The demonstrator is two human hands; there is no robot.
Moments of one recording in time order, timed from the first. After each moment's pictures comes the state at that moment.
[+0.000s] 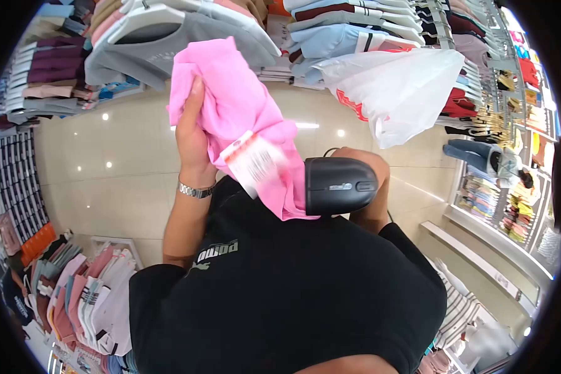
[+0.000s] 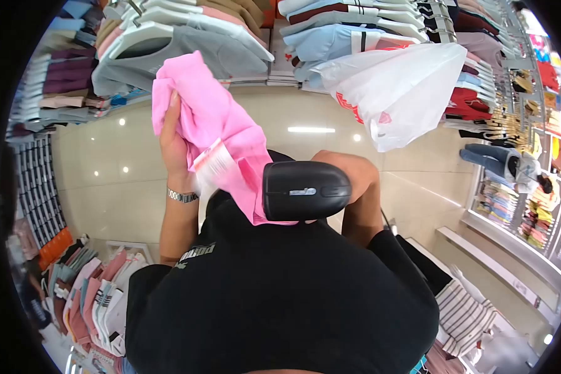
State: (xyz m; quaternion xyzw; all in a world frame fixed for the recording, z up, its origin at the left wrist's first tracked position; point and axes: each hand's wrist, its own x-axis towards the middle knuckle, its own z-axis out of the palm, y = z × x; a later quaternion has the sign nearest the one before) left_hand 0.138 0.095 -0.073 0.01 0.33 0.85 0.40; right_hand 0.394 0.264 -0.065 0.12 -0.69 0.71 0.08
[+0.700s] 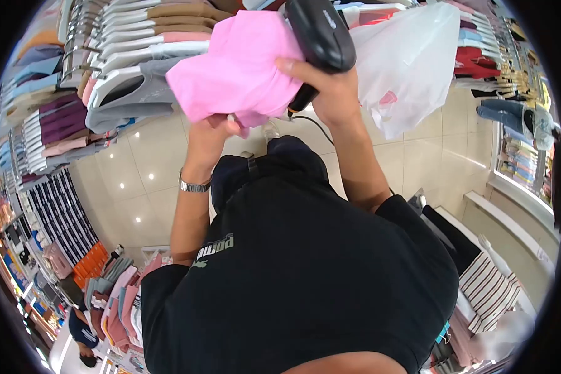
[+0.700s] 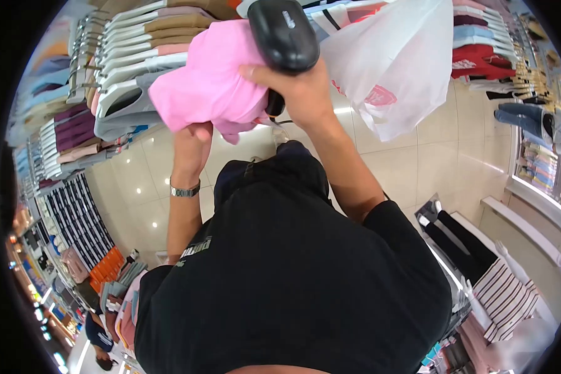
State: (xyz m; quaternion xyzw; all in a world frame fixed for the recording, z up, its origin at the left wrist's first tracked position) left_hand 0.137 0.157 -0.094 0.32 0.51 0.66 0.45; right_hand 0.292 0.313 -0.049 -0.25 -0.51 0.72 0.40
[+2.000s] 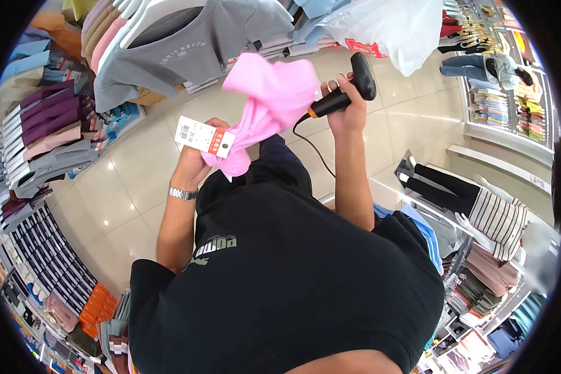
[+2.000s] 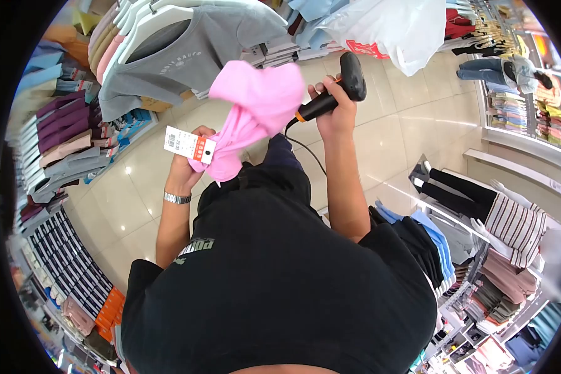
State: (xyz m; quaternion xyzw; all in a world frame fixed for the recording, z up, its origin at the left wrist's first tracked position) left_hand 0.001 -0.045 -0.179 0.15 0.31 0.57 0.74; right_hand 0.280 0.119 -0.131 -0.37 -0.21 0.70 0.58
